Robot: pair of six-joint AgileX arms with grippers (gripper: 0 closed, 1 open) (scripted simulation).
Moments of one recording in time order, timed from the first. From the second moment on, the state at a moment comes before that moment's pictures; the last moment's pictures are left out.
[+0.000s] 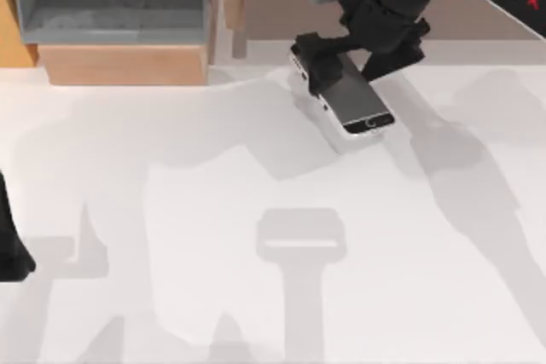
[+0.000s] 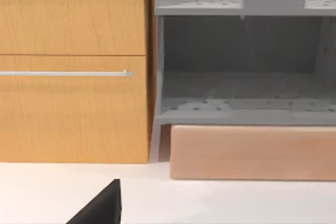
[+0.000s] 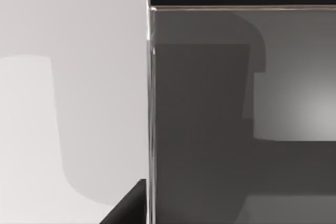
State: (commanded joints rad) left arm 0.00 0.00 0.00 0.00 0.00 0.00; right arm 0.40 2.48 2.32 -1.17 -0.24 -0.04
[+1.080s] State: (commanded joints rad) left arm 0.00 0.00 0.00 0.00 0.00 0.00; right arm -0.31 1.72 1.54 -0.80 -1.21 -0.72
